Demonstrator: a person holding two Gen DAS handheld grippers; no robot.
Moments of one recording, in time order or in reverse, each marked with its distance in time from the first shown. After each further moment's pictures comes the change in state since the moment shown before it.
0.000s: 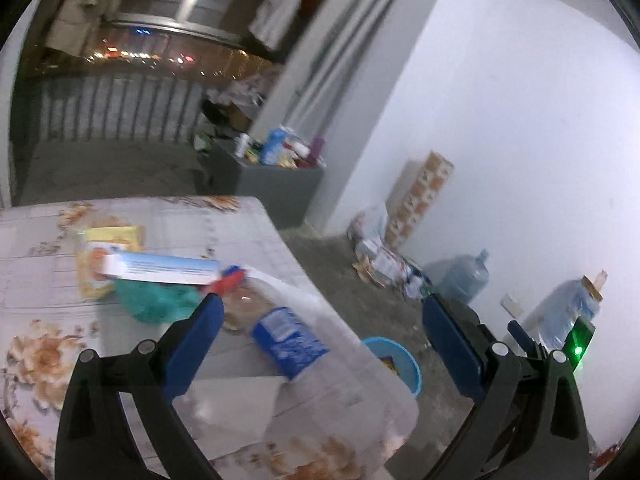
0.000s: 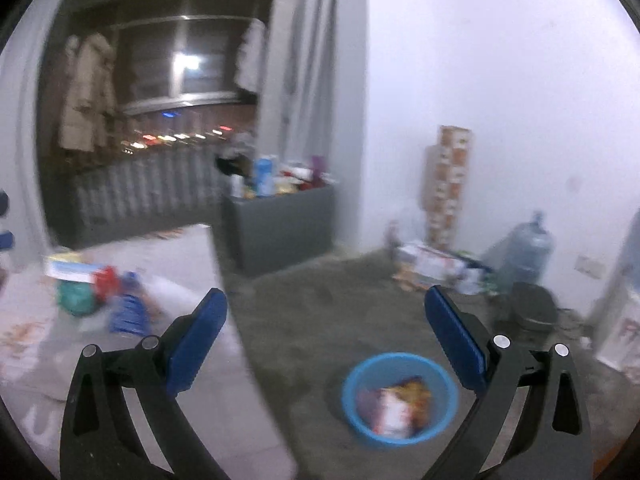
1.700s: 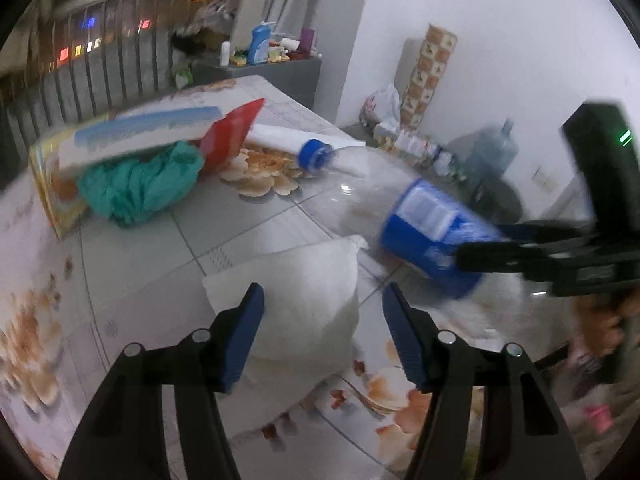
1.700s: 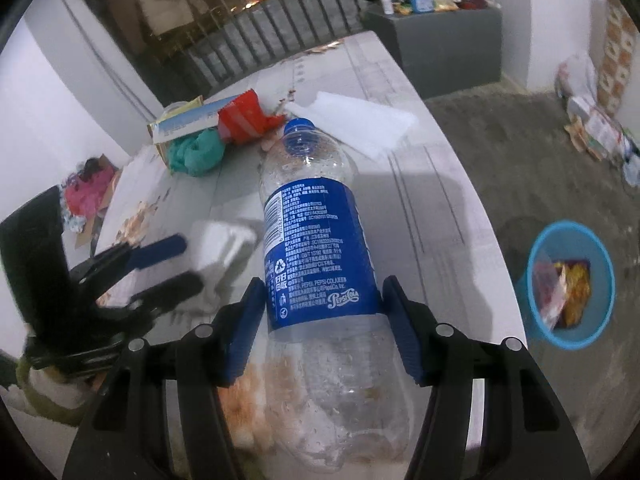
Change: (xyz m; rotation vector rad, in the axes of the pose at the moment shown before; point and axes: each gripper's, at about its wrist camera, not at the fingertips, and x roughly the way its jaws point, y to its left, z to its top) left arm 0.092 0.032 -0.106 0.277 0.377 0.086; right arm 0.063 0.095 -0.048 0.006 0.714 0.501
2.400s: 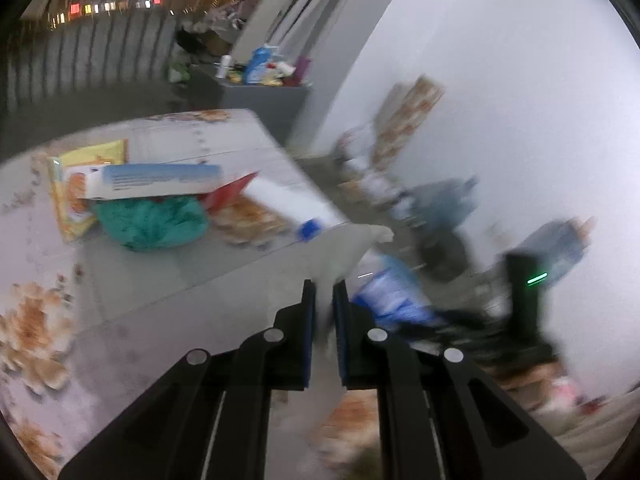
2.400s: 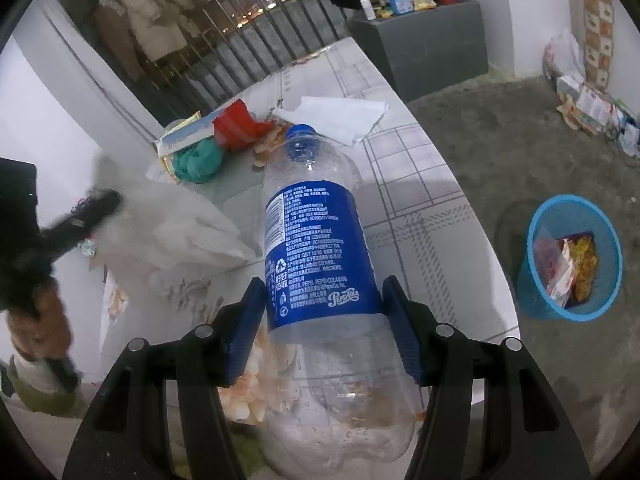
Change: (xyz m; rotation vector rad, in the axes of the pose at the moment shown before) left arm -0.085 0.036 0.042 -0.236 -0.095 -0.273; right arm -0.010 -0.014 -0.010 0.068 -0.048 0.046
